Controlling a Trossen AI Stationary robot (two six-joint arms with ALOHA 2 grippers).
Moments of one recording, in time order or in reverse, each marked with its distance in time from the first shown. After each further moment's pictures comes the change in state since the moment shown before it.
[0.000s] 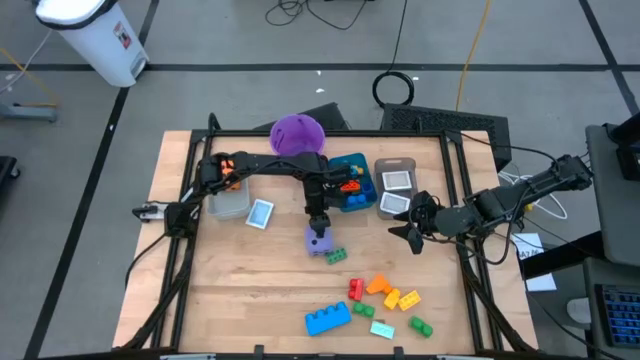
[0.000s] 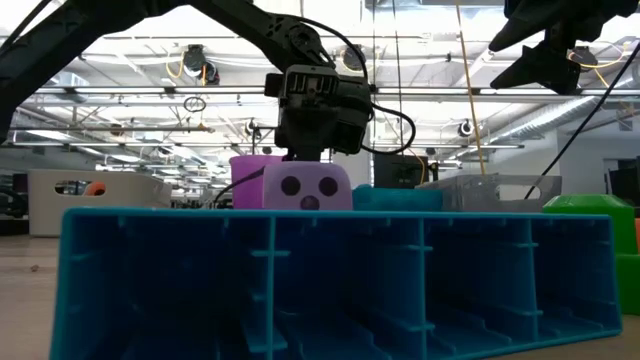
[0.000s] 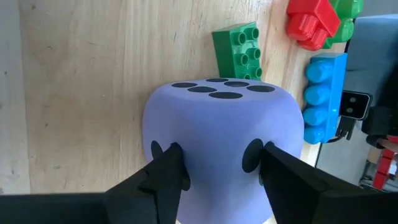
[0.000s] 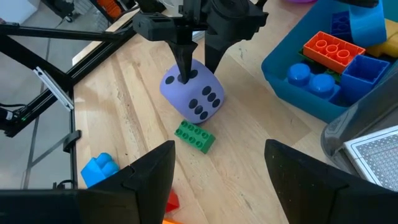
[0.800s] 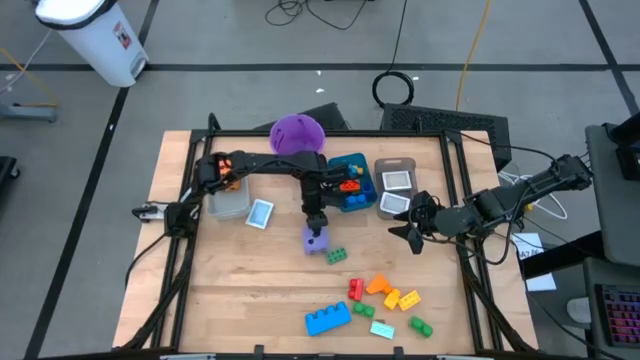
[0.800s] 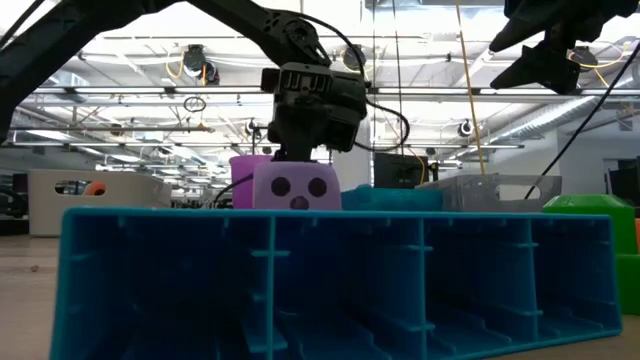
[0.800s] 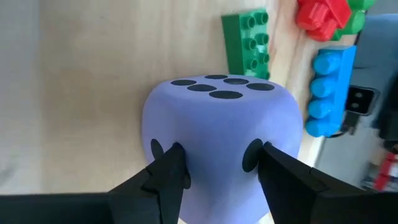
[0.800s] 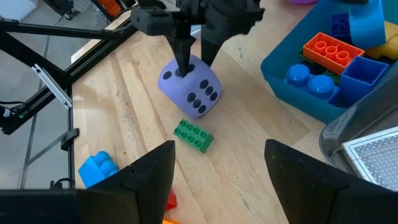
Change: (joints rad) left arm 0.012 -0.031 -0.005 -0.058 -0.008 -0.021; right arm 0.000 0.000 0.000 -0.002 0.000 -0.015
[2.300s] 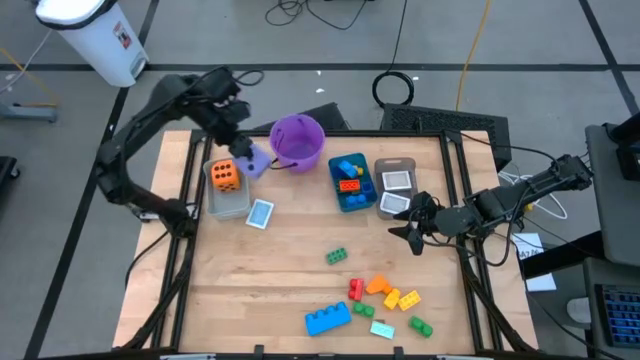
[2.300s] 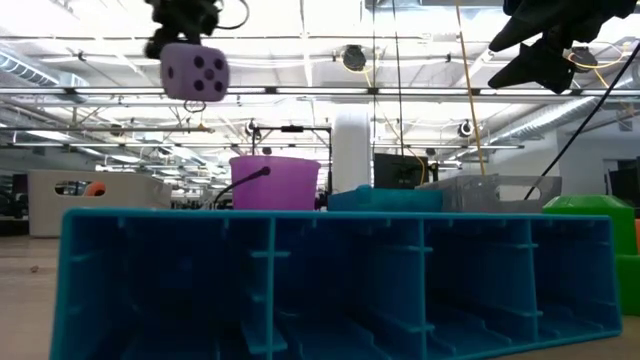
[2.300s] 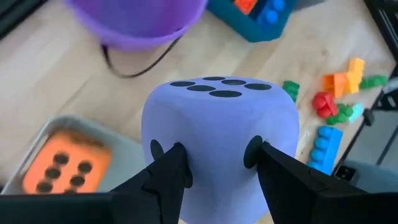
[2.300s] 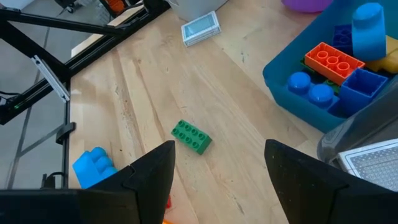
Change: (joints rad) left arm 0.505 -0.767 -0.042 -0.404 -0.257 -0.163; right arm 0.000 0.000 0.000 0.010 0.003 -0.064
